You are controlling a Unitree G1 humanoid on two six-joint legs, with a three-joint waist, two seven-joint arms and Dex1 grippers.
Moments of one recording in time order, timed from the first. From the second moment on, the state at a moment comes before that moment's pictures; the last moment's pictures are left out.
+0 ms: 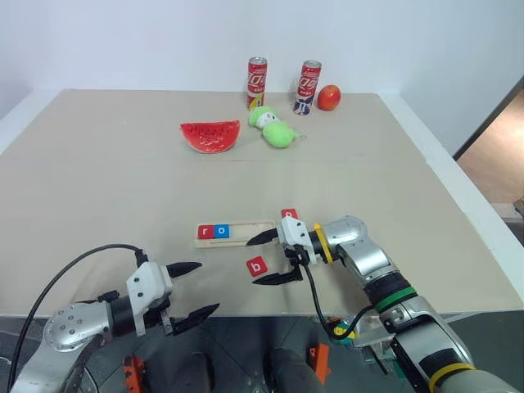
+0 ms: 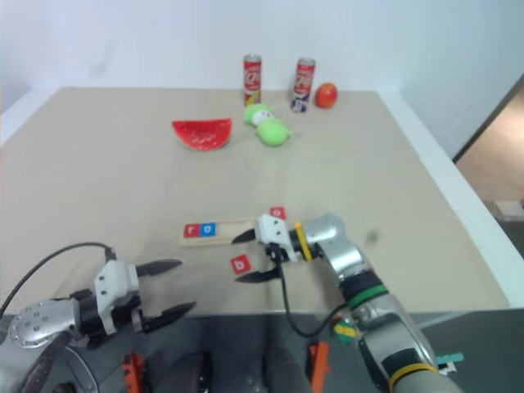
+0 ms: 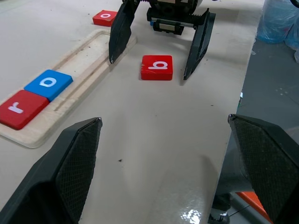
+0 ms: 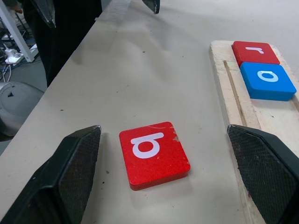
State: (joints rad) left arm 0.27 0.60 0.09 -0.52 -0.35 0.22 -0.94; right arm -0.65 -0.39 0.35 0.43 0.15 -0.10 1.39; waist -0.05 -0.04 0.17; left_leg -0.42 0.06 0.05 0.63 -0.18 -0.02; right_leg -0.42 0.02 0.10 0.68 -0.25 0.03
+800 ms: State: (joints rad) left arm 0.25 0.62 0.04 -0.51 -0.32 0.19 -0.90; right arm -0.36 -0.44 0.33 -0.07 0.14 0.29 1.13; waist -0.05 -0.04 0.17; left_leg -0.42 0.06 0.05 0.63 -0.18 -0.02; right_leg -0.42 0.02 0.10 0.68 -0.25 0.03
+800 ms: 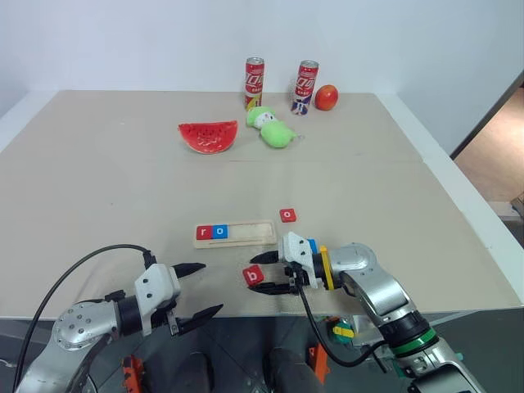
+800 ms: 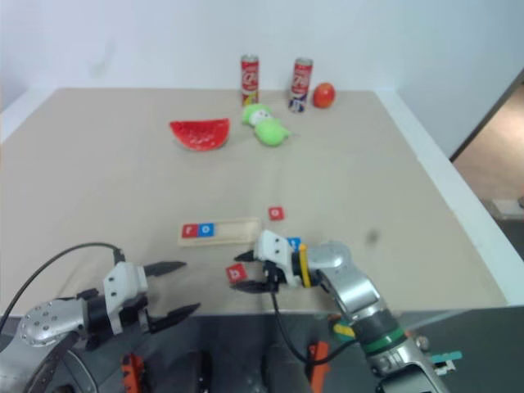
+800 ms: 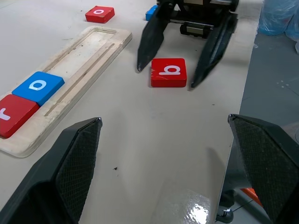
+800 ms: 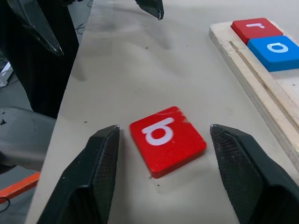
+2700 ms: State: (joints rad) left arm 0.11 0.52 0.05 -0.49 -0.45 0.39 -0.65; right arm -0.96 -0.21 0.37 0.77 0.03 -0.07 1.26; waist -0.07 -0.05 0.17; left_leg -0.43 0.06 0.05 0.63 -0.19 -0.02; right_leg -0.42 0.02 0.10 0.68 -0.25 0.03
